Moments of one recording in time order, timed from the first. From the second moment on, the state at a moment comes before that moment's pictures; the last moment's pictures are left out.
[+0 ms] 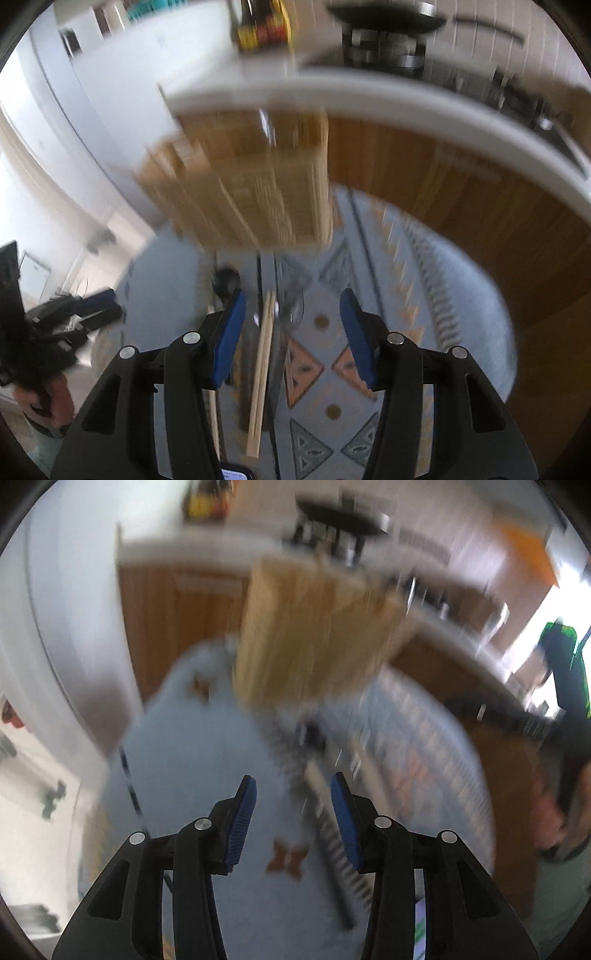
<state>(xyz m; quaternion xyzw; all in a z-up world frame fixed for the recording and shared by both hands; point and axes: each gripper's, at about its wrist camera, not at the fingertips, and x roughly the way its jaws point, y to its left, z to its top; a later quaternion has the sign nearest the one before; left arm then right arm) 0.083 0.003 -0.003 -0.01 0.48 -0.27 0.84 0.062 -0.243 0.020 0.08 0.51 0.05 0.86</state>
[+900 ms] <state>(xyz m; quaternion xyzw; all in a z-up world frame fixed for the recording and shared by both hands) 0.057 -0.067 -0.057 0.18 0.49 -0.20 0.83 0.077 -0.198 -0.070 0.01 0.59 0.06 0.81</state>
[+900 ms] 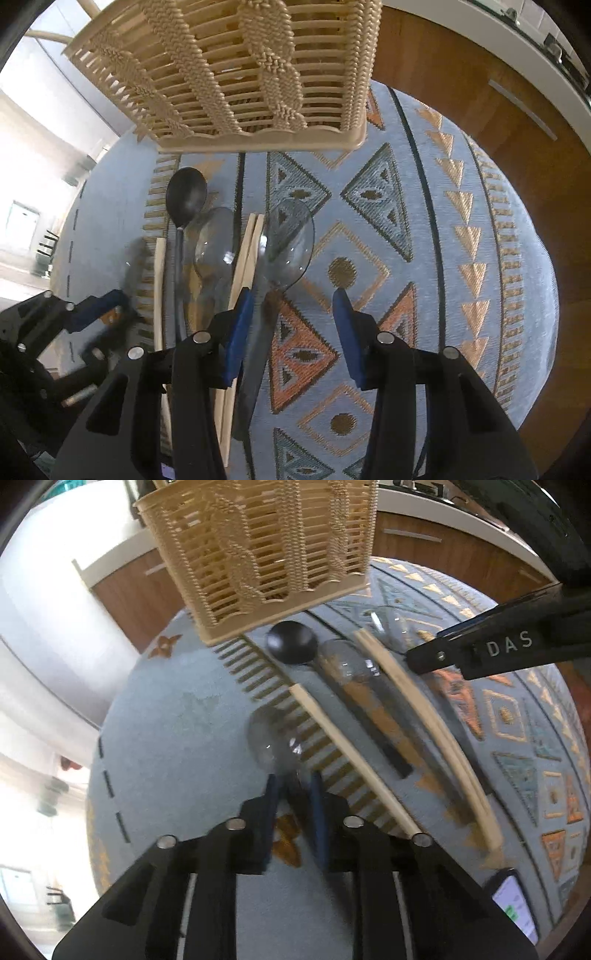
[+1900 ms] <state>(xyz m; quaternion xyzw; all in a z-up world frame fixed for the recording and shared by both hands) 0.090 -0.053 -0.053 0.16 0.52 -0.22 0.81 0.108 -0.191 -0.065 0.00 0.59 0.07 0.81</state>
